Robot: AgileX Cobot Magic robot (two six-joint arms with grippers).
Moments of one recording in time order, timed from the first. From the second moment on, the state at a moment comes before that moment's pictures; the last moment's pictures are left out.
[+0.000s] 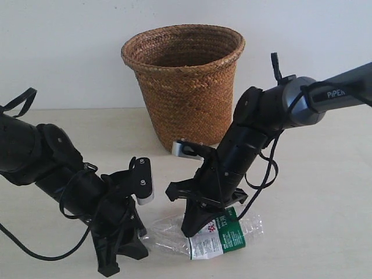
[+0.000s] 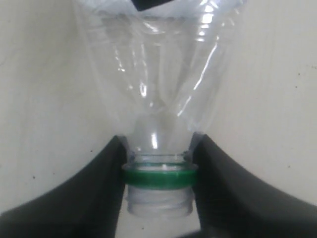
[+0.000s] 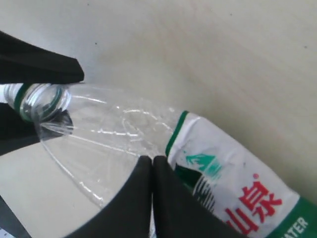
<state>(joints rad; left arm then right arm) -0.45 1.92 -0.94 -0.79 0.58 1.62 0.49 2.18 -1.41 0.67 1.04 -0.46</state>
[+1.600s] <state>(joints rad) -0.42 1.73 -1.35 -0.57 0.69 1.39 0.02 1.46 -0.84 0.57 0.55 -0.68</state>
